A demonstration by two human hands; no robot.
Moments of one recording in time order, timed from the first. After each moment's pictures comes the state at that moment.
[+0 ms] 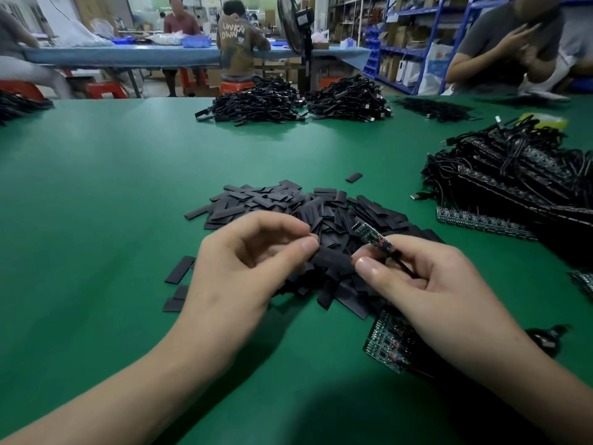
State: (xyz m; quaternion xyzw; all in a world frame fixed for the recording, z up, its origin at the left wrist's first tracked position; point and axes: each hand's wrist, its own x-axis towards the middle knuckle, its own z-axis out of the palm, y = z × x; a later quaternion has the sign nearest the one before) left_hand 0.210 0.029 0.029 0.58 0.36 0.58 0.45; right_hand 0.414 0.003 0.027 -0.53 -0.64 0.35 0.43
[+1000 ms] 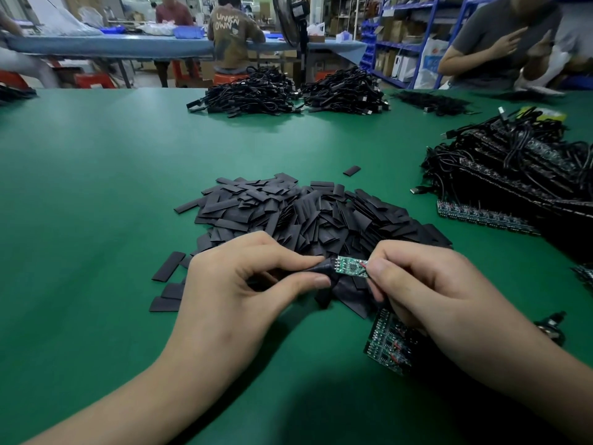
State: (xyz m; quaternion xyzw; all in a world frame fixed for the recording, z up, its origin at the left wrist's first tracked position) left_hand 0.203 0.029 0.011 0.74 0.39 0.51 0.21; right_hand 0.420 -0.001 0.037 -0.52 -0.73 0.28 0.34
